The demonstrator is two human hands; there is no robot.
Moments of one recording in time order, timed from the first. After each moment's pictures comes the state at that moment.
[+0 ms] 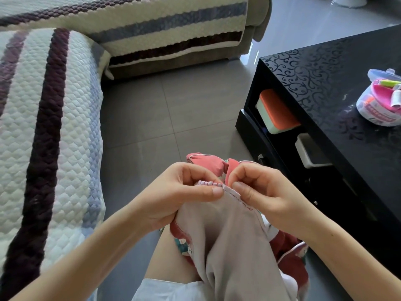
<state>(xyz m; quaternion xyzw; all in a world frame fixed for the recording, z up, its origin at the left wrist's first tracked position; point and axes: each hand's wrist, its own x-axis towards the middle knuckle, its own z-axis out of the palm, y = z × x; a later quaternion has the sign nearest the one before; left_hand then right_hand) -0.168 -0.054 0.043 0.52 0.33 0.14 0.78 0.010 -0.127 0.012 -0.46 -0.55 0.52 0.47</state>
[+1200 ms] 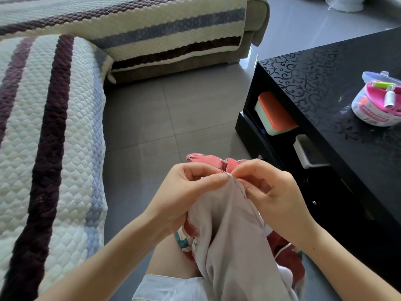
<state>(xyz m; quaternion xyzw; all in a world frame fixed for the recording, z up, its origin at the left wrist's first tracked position) -0.154 -0.074 0.034 0.50 0.40 0.26 0.72 0.004 -0.140 0.008 -0.55 -0.59 0.31 0.51</state>
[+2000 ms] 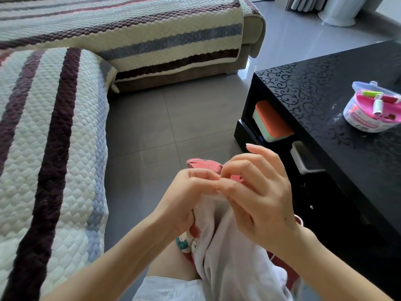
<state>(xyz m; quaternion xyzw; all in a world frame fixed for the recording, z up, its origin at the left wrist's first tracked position) -0.149 -0.079 0.030 0.48 0.42 0.22 0.74 -0.013 -0.141 0.020 -0.47 -0.74 -0.12 0.47</state>
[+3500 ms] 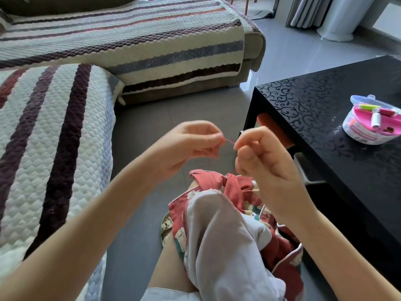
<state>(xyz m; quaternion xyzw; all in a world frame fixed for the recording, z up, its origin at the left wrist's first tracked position) -0.141 -0.001 0.074 0.66 0.29 0.21 0.66 -0.001 -0.118 0.061 -0.39 -0.56 0.38 0.62</state>
